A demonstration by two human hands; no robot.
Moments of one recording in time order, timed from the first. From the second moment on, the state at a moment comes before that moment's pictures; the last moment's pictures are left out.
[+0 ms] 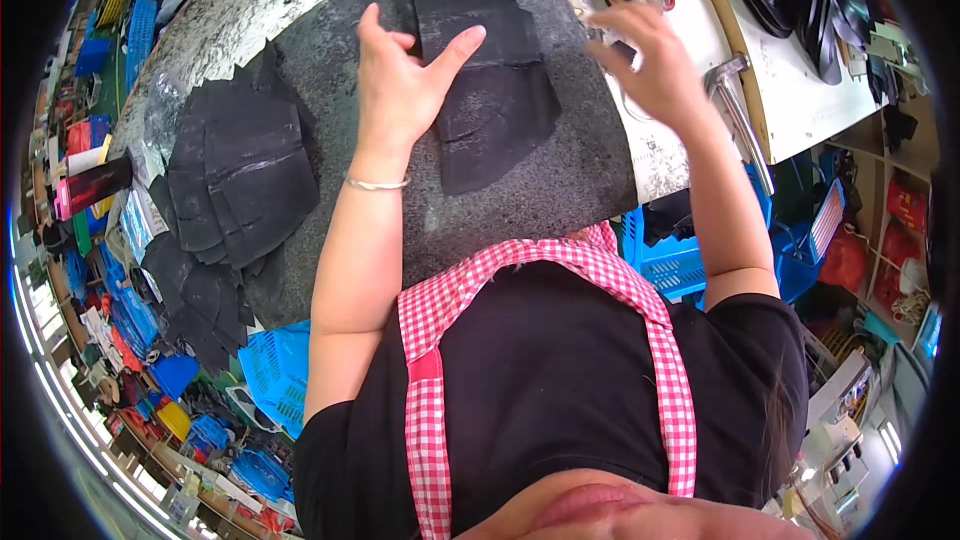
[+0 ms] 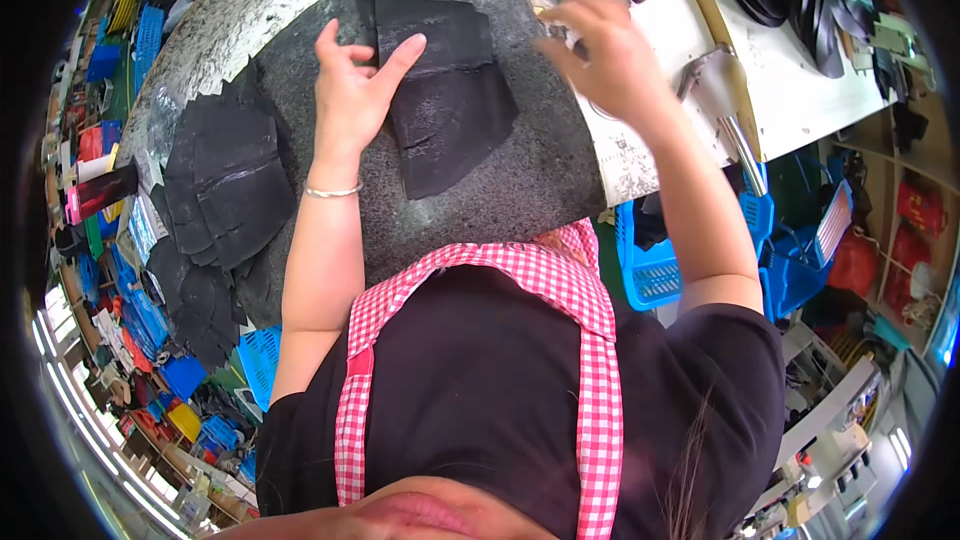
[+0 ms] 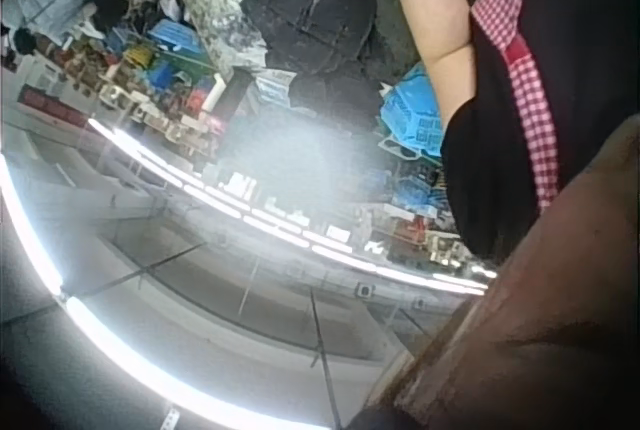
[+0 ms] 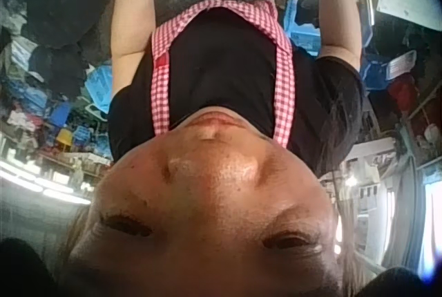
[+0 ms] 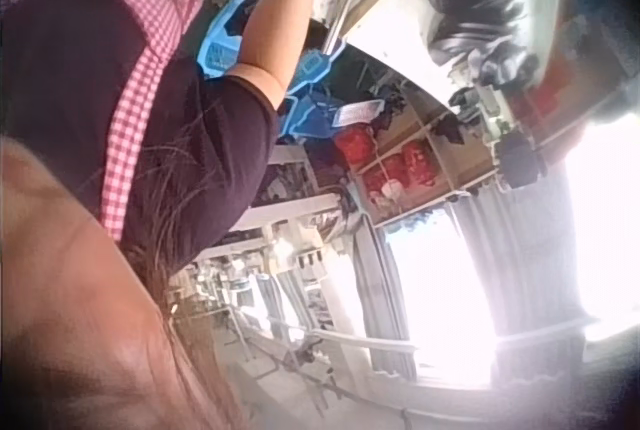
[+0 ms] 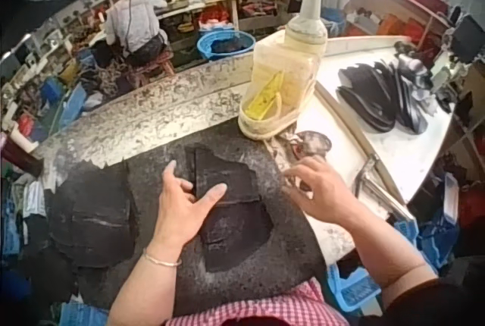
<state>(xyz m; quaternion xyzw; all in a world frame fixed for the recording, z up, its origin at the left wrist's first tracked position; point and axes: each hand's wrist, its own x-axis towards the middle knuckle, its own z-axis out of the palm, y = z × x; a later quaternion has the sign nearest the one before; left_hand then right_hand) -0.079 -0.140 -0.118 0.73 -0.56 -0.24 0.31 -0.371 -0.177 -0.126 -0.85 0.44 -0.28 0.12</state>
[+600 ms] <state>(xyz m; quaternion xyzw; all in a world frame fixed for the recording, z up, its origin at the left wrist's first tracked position) -0.080 -0.113 -0.153 0.64 -0.51 -0.28 0.50 -0.327 -0.127 -0.150 -0.85 0.41 -0.29 0.15</state>
